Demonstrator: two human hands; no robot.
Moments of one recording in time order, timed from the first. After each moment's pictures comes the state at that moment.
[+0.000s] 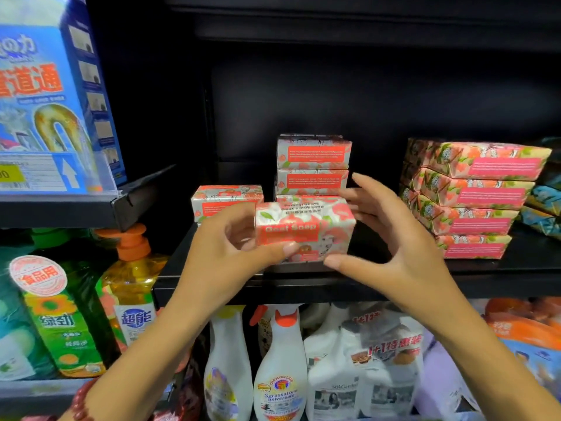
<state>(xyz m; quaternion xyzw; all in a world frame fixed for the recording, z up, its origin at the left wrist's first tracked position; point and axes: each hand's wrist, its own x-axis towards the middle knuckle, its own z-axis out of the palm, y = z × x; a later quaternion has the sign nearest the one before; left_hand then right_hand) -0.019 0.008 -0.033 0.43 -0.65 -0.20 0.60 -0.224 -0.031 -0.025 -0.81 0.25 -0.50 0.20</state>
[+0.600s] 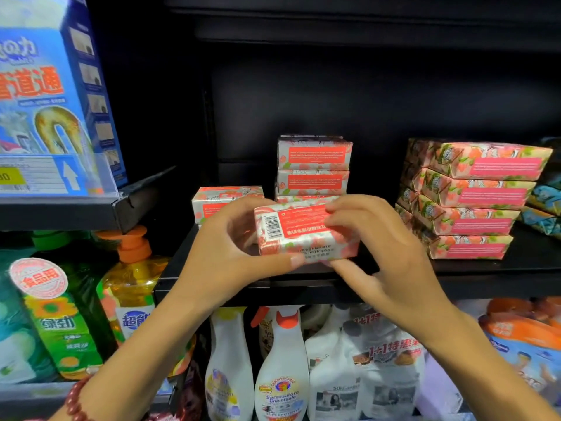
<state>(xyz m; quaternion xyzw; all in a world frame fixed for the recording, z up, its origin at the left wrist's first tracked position) -0.016 0.010 -0.029 0.42 -0.67 -0.20 0.58 -0.216 -0.032 -0.028 -0.86 0.20 -0.46 -0.08</state>
